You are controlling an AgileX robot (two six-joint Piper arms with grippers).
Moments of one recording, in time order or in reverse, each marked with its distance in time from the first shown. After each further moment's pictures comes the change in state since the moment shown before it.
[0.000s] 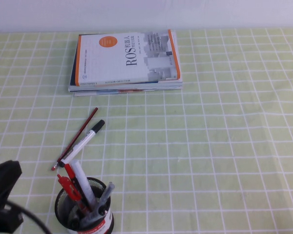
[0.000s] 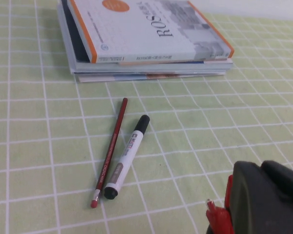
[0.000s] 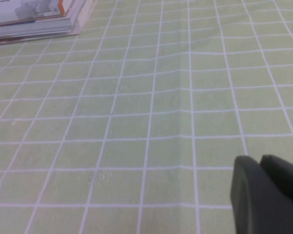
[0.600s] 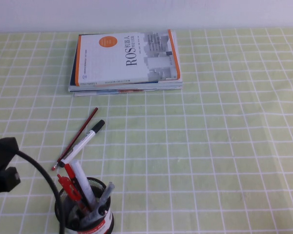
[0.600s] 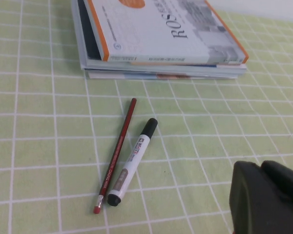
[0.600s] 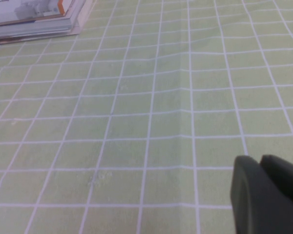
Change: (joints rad) right arm 0.000 0.000 0.000 0.000 0.000 0.000; left arm 0.005 0.120 -0.136 0.122 0.037 -0.185
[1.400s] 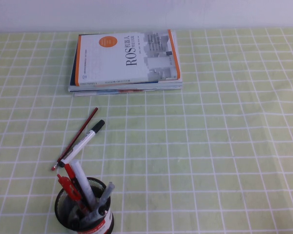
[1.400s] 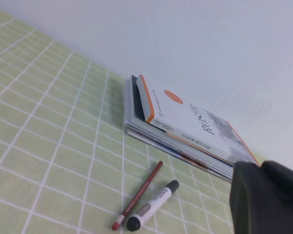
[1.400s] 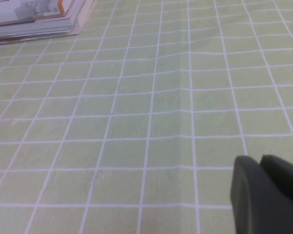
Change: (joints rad) right arm 0.000 0.000 0.000 0.000 0.000 0.000; left arm 0.000 -0.635 0.544 0.048 -0.384 -0.369
